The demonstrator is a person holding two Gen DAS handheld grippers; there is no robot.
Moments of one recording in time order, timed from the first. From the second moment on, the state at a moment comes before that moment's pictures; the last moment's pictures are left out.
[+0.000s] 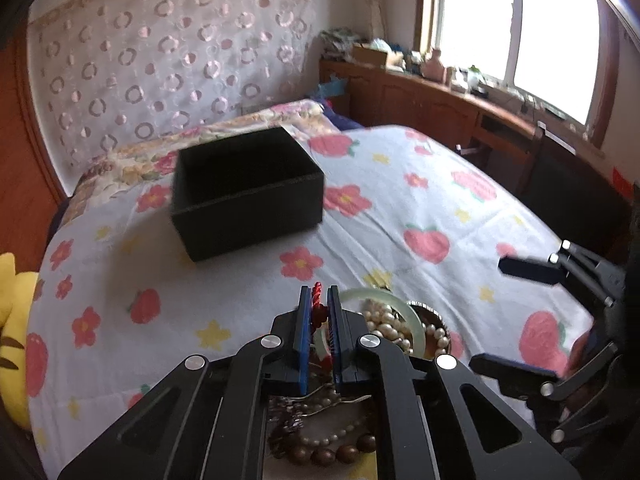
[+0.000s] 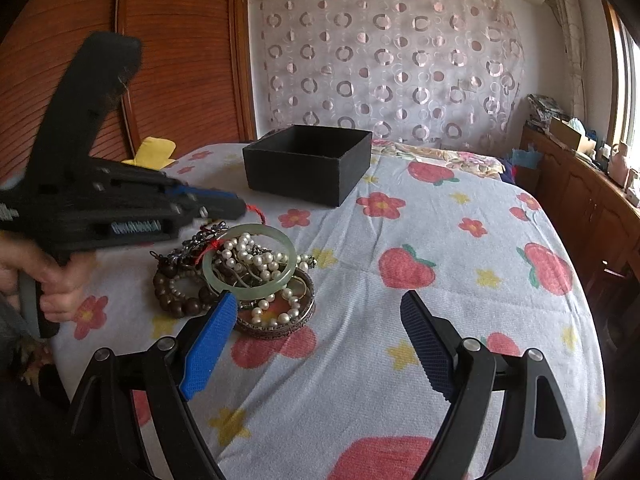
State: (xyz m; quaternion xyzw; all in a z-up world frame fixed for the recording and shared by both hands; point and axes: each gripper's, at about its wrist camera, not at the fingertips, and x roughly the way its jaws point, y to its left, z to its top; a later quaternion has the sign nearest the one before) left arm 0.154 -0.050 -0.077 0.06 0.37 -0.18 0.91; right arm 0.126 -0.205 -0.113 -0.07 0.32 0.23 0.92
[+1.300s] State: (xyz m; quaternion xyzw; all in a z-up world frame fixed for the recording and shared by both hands) left arm 0.100 0.003 -0.033 0.00 0.30 -0.16 0.94; right arm 0.187 -0.128 -0.120 -0.11 0.40 0.33 0.85
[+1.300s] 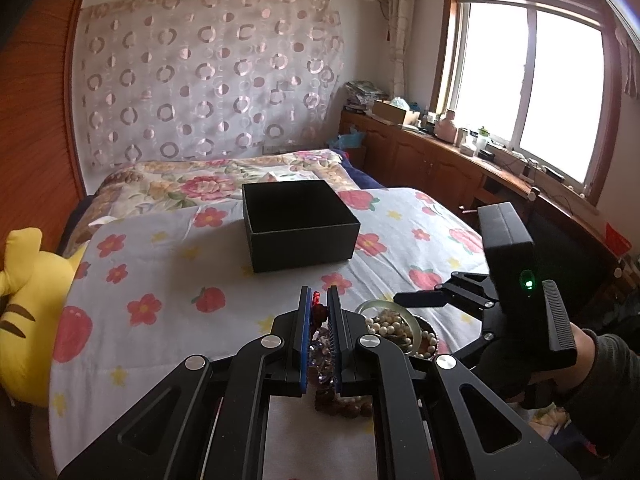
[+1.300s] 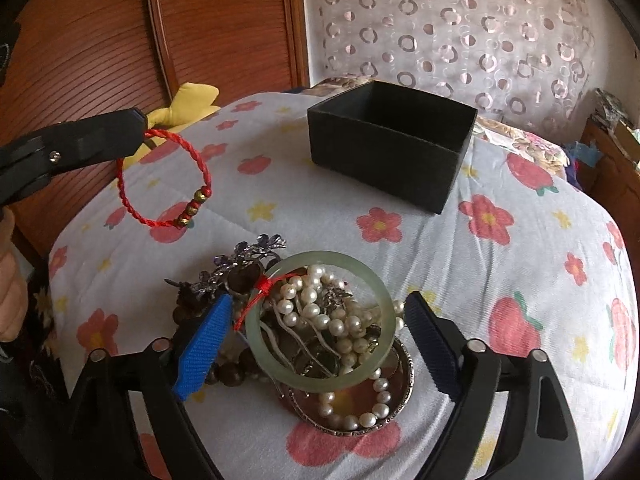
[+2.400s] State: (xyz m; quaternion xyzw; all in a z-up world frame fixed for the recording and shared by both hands) left arm 0.179 -0.003 0.009 0.02 0.28 -0.15 0.95; right arm 0.243 -0.152 -0.039 -0.10 0.31 0.30 0.90
